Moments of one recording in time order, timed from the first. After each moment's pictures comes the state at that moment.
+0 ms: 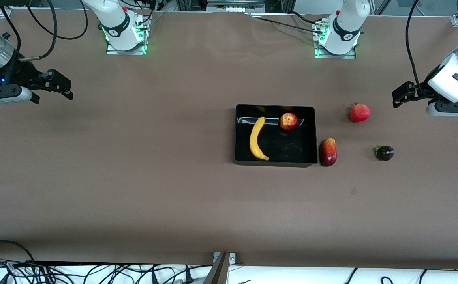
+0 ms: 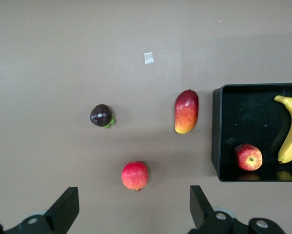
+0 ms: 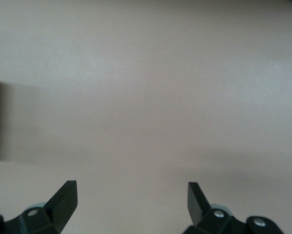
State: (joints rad) left arm -0.02 -0.01 -0.03 -1.69 0.05 1.65 -0.03; right arm 0.10 -0.05 0.00 -1.71 0.04 1.71 -0.02
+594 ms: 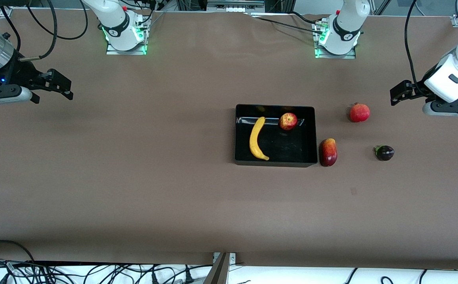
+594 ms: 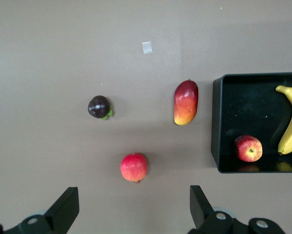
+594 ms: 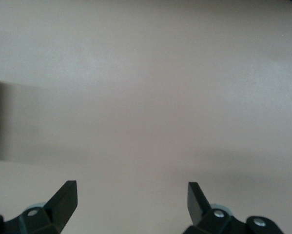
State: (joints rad) left arm -0.03 0.00 -0.03 -1.70 0.05 1.61 -0.03; right arm 0.10 -0.05 0.00 -1.71 0.04 1.71 -0.02
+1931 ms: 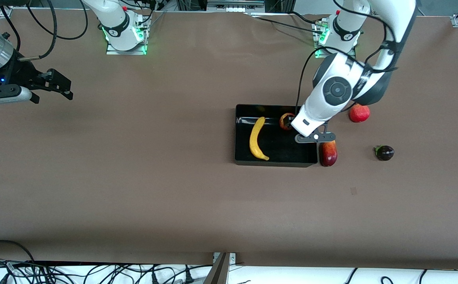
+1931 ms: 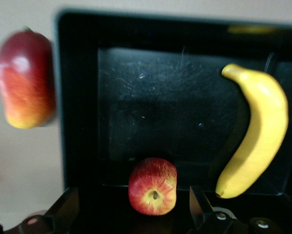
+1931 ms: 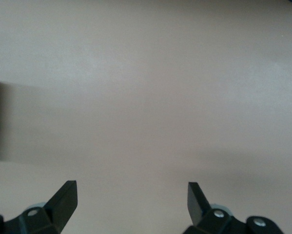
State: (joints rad) left arm -0.22 0.31 -0.24 -2.03 -0.01 2.19 -0.51; right arm 0.10 -0.05 0.00 -1.71 0.04 1.71 -0.02
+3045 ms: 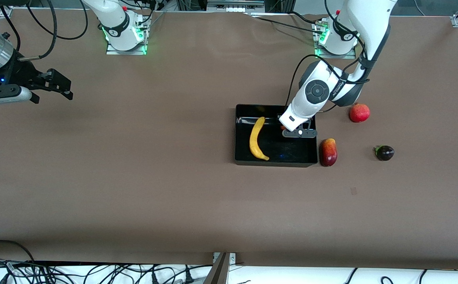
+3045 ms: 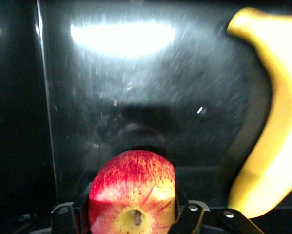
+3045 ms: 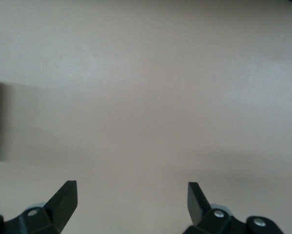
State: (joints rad) left arm -0.26 0.36 -0.24 -2.16 -0.01 2.45 -0.51; right arm 0.10 -0.05 0.00 -1.71 0.04 1.71 -0.02
